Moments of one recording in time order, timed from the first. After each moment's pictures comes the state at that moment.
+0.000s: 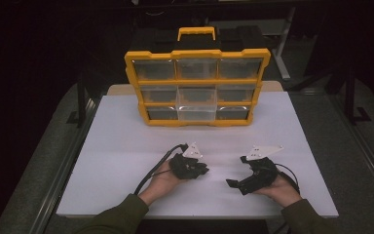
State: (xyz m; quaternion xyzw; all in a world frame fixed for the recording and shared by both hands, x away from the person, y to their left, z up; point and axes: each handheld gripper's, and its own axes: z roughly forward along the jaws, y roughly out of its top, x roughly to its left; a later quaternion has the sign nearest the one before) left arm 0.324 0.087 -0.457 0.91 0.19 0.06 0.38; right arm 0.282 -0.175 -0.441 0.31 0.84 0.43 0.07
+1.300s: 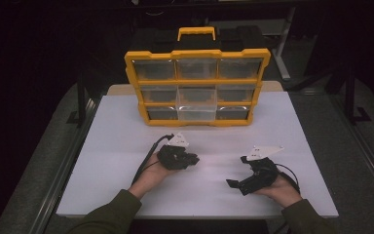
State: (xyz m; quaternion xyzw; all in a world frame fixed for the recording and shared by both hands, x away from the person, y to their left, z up) left arm 0.340 0.121 -0.435 0.89 0.23 0.05 0.40; right arm 0.281 -0.176 -0.440 0.31 0.84 0.43 0.07
